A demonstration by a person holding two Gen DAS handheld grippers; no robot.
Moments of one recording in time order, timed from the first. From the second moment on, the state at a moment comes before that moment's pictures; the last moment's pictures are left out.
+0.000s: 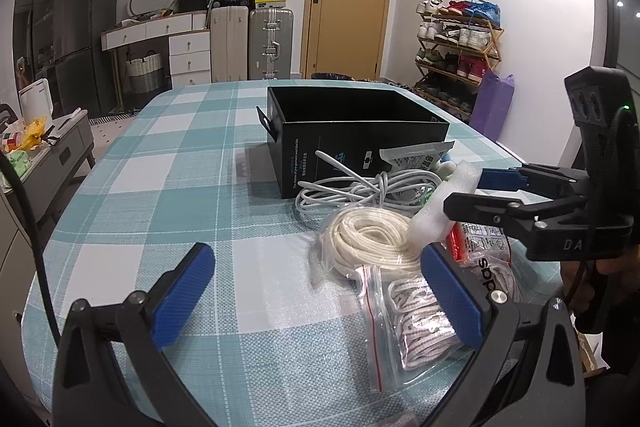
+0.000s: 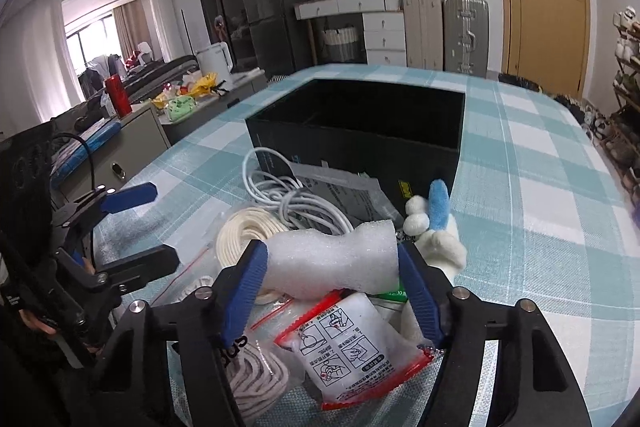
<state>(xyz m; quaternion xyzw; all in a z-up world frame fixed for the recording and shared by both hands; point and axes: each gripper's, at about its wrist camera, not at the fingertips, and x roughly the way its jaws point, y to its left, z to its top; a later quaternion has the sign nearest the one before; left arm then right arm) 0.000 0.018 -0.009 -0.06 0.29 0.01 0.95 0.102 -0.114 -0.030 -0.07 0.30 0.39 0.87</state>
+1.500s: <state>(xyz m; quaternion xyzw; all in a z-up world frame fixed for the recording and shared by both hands) 0.002 -0.074 -0.013 0.14 0.34 -0.18 0.91 0.071 -0.203 -0.005 -0.02 0.25 0.34 0.91</state>
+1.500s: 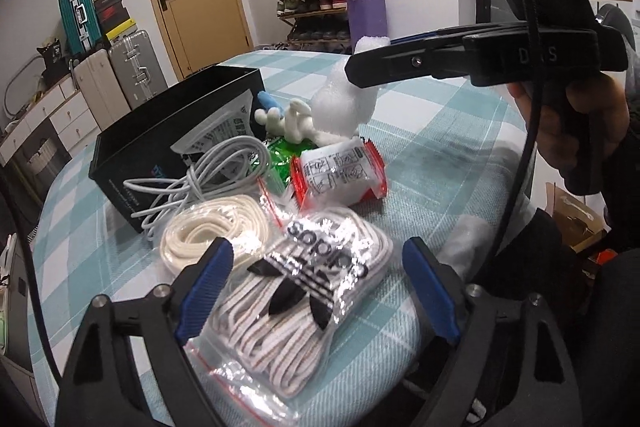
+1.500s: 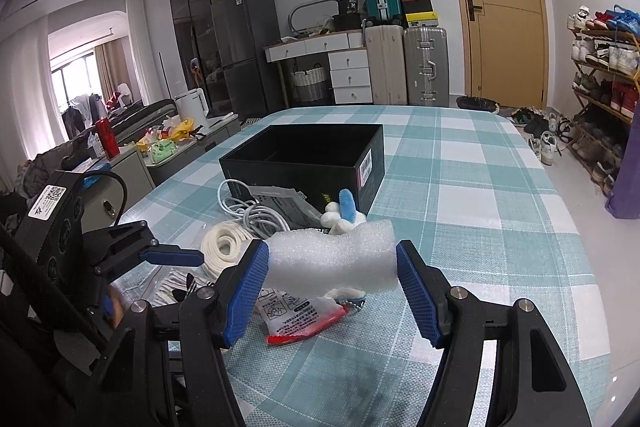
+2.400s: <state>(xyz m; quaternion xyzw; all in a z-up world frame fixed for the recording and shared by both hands) -0.006 -0.057 -0.008 0.11 0.34 -0.21 0.91 0.073 -0.189 -0.004 -0.03 0.25 0.35 0.90</state>
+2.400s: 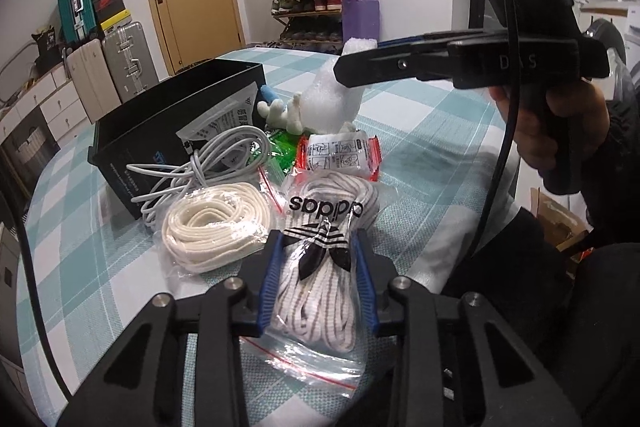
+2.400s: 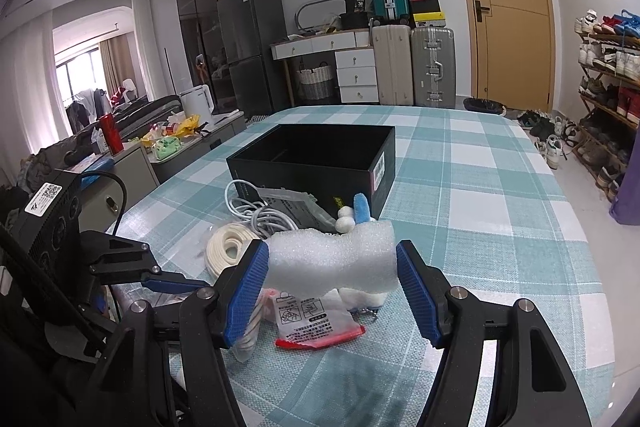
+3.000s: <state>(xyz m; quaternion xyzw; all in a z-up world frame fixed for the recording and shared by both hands) 0.000 -0.016 0.035 0.02 0.29 -0.14 0.95 0.070 -0.194 0.019 -0.01 0.20 0.35 0.92</state>
